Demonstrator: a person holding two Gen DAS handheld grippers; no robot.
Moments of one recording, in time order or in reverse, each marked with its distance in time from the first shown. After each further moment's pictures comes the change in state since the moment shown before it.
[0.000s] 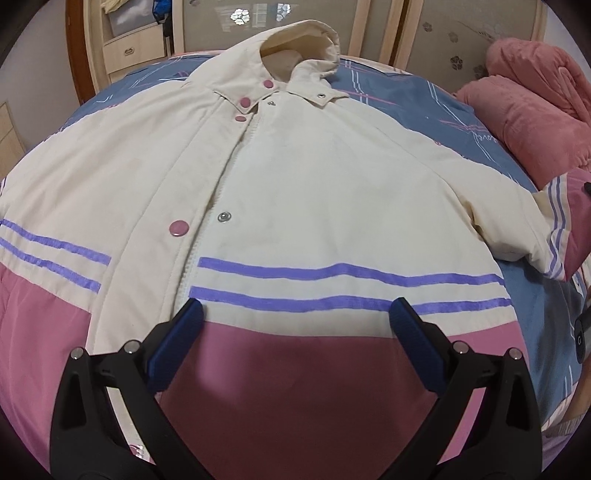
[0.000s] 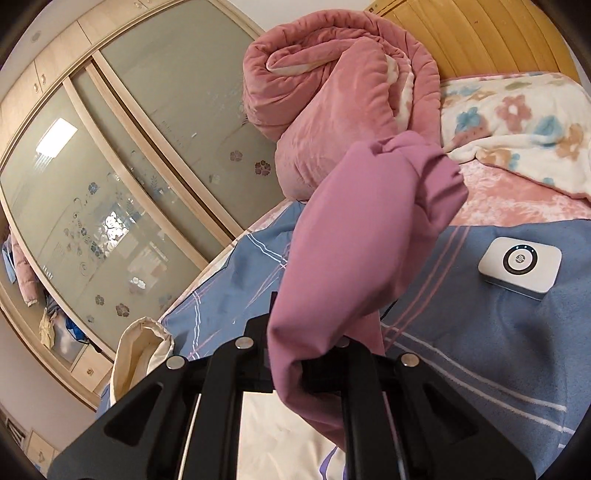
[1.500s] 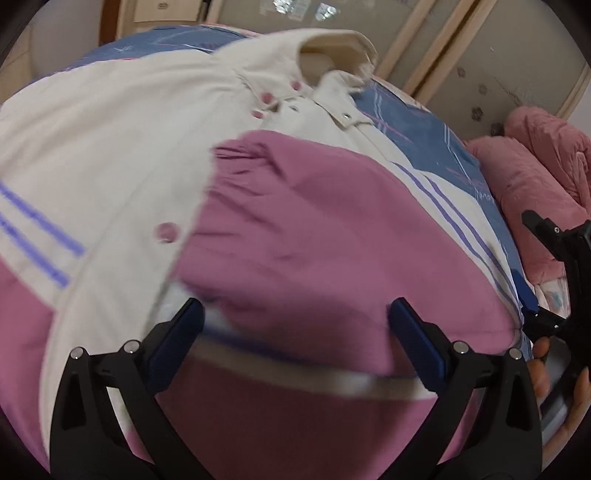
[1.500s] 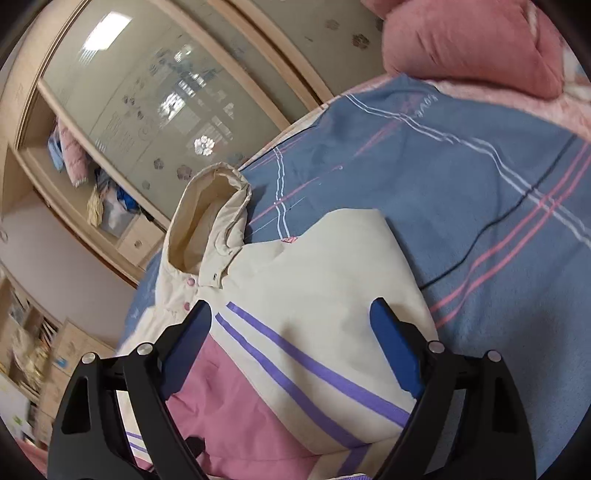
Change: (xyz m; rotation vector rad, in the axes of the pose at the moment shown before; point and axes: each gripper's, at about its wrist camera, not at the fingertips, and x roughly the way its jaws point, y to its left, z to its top) left arm 0.021 0.017 0.031 -0.243 0.011 -0.136; right arm 0.036 0.107 -0.089 -0.201 0.496 0.236
